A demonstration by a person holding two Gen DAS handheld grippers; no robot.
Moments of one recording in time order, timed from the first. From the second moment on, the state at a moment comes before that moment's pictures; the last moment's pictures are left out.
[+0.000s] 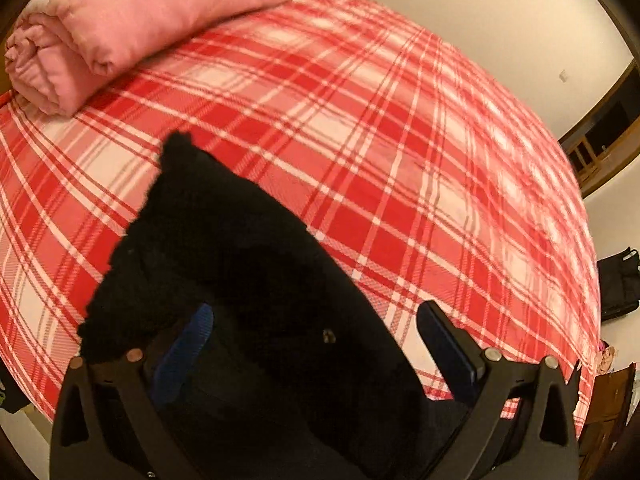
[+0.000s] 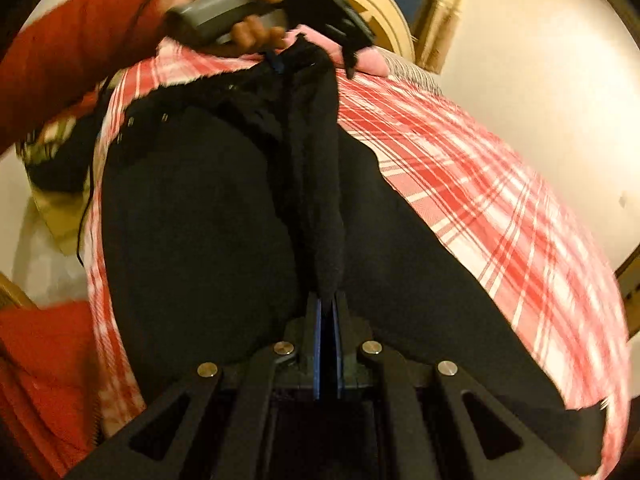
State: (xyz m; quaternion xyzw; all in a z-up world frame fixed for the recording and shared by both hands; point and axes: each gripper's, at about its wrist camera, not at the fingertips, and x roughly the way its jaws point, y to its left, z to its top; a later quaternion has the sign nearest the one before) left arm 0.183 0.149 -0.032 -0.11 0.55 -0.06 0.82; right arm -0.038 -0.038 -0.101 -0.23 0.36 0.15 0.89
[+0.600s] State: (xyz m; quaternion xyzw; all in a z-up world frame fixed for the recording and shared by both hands) left arm 0.085 0.212 0.013 -0.20 0.45 -0.14 0.86; right arm -0.062 -0.108 0.002 -0.02 0.32 0.23 0.92
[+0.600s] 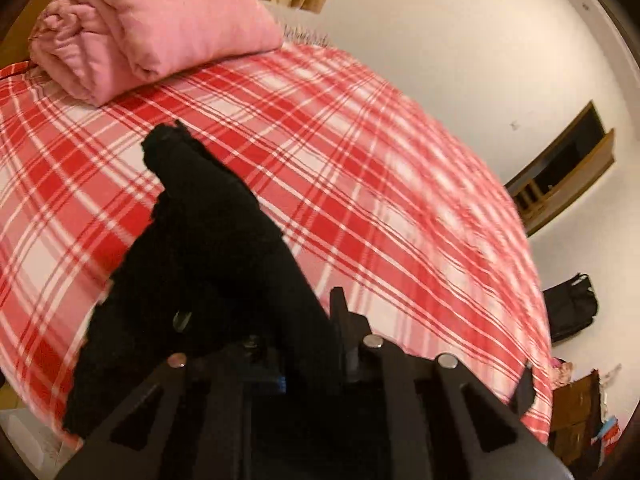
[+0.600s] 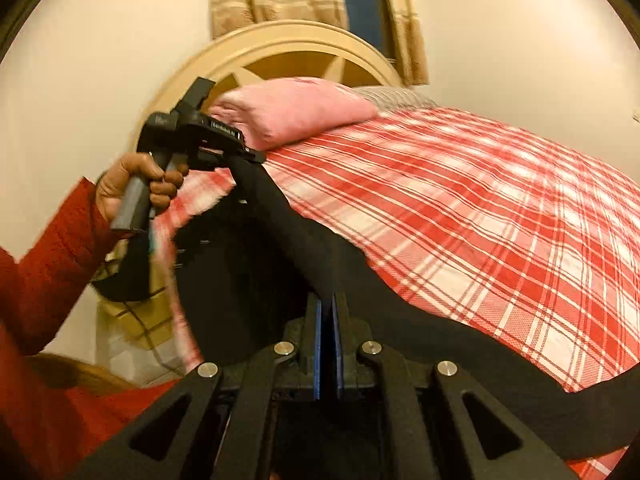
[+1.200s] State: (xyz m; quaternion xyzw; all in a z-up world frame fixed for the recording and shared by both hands) left arm -0.008 0.255 -0.076 -0.12 0.50 -0.04 0.86; right arm -0.093 -0.070 -0.114 0.00 0.46 0.22 0.86
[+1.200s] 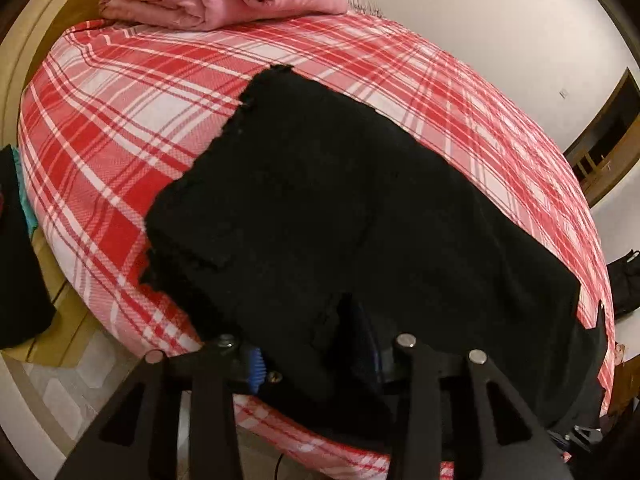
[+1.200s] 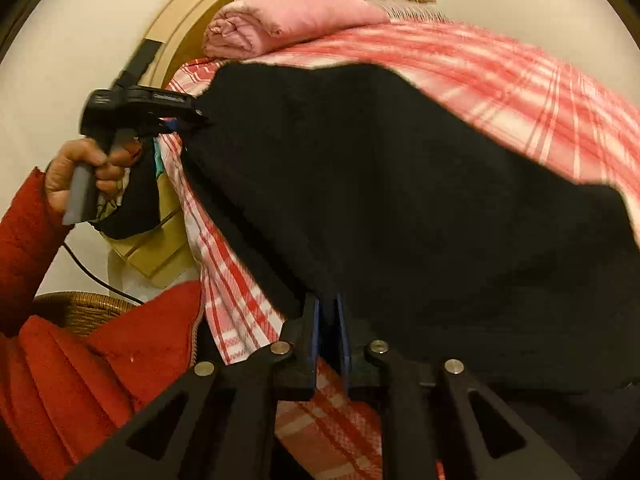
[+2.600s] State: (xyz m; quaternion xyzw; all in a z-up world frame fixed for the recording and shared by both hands) left arm -0.026 0.212 -0.090 -0.03 0.42 0.07 0.91; right arm 0.052 -0.117 -0.069 0.12 0.39 0.29 0.86
